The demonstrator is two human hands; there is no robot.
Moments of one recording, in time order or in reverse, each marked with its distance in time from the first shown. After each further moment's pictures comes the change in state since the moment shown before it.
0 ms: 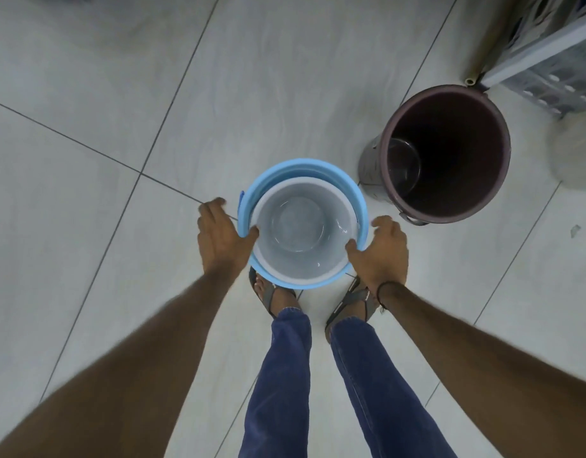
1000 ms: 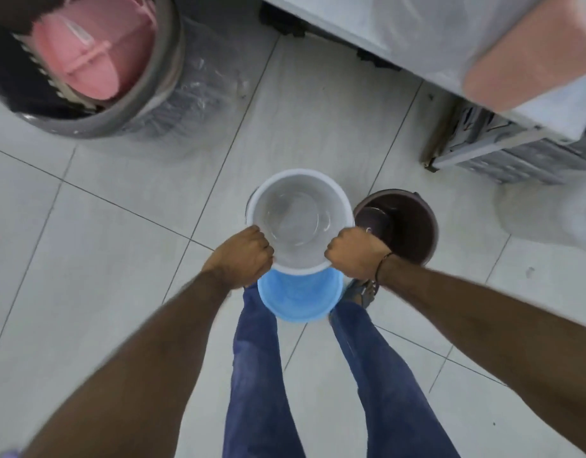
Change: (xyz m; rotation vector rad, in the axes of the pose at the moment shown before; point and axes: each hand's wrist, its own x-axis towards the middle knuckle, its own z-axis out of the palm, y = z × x) left_hand 0.017 0.205 -0.227 0.861 -0.308 1.176; right_hand 0.070 -0.146 -0.260 -0.881 -0.418 -1.104
